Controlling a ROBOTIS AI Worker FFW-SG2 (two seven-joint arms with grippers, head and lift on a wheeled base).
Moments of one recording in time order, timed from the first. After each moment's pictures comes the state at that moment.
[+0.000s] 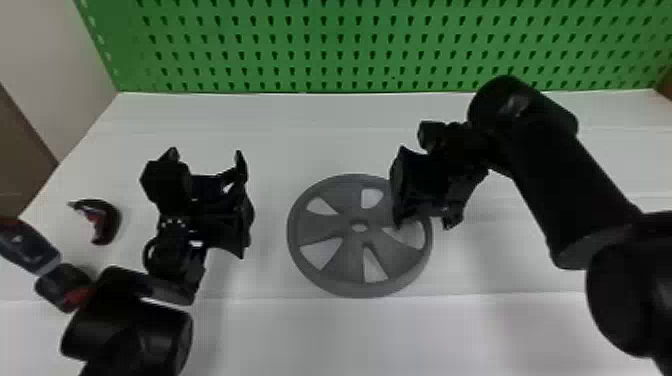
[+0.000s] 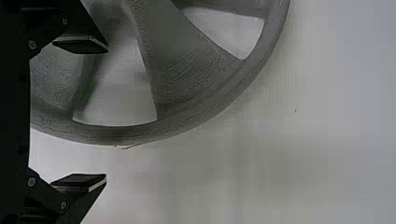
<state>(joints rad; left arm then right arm) -0.03 0.21 -0.19 -1.52 0.11 -0.19 0.22 -0.92 0.00 0.12 -0.74 -0.63 1.48 -0.48</state>
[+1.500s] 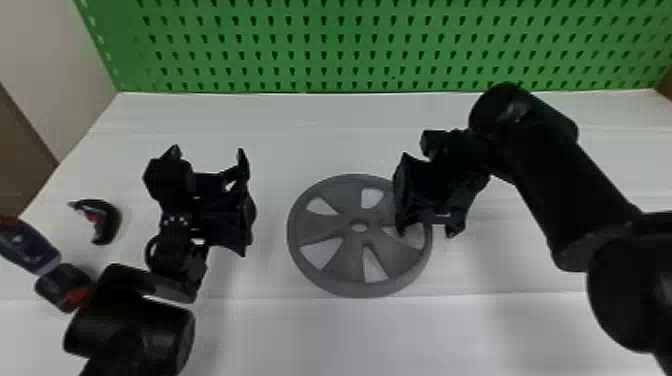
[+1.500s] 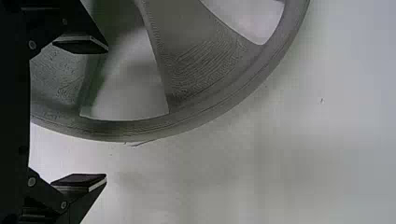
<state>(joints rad) -0.04 0.21 -0.20 -1.52 0.10 -0.19 0.22 -0.93 0.00 0.10 -0.68 -0.61 1.48 -0.48</state>
